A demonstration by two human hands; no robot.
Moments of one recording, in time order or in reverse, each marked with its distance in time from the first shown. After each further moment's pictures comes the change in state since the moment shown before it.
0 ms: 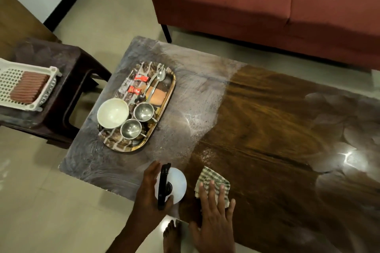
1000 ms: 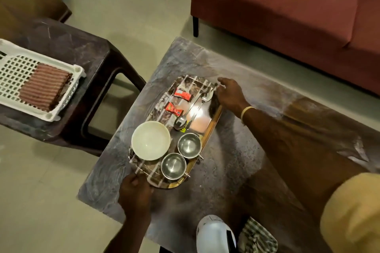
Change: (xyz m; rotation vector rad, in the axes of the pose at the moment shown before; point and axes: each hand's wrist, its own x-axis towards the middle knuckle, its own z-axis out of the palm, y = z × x) left_hand 0.143 -0.072 -0.106 -0.471 0.699 -0.863; right_hand 0.431 -0.167 -0.138 0.224 0.073 -0.071
